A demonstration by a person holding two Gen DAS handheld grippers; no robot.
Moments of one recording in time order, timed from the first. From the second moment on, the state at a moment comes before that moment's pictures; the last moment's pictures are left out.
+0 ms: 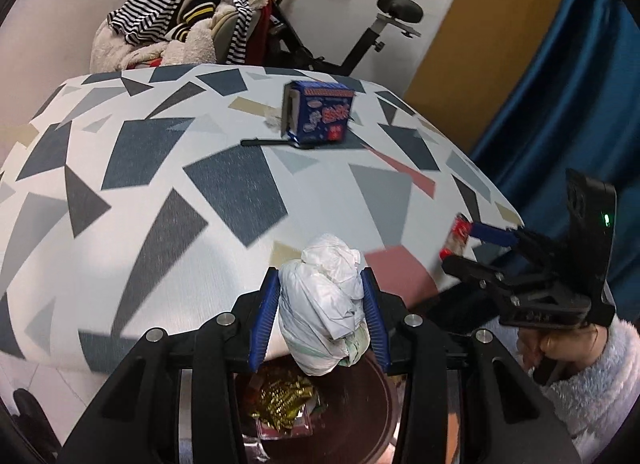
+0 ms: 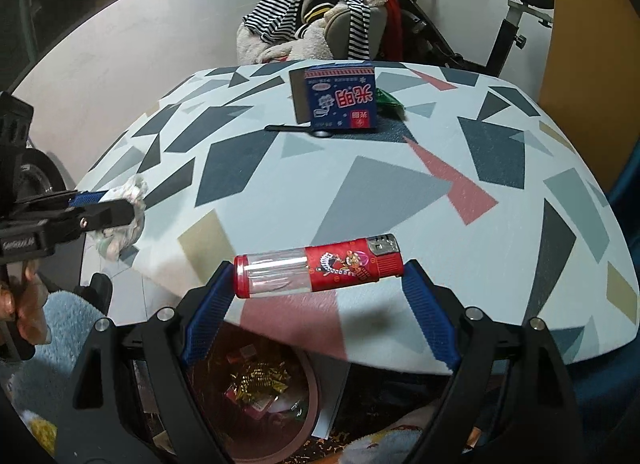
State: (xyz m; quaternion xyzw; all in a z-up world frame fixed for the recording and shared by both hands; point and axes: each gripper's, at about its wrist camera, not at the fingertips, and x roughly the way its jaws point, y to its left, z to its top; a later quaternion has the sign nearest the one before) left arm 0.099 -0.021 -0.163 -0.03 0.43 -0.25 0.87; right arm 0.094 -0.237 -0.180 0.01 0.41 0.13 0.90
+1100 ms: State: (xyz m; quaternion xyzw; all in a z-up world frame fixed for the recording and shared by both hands) left arm 0.020 -0.007 -0.179 -0.01 0.39 -0.22 0.89; right arm 0.030 -0.211 -0.236 0.02 0.42 0.15 0.90
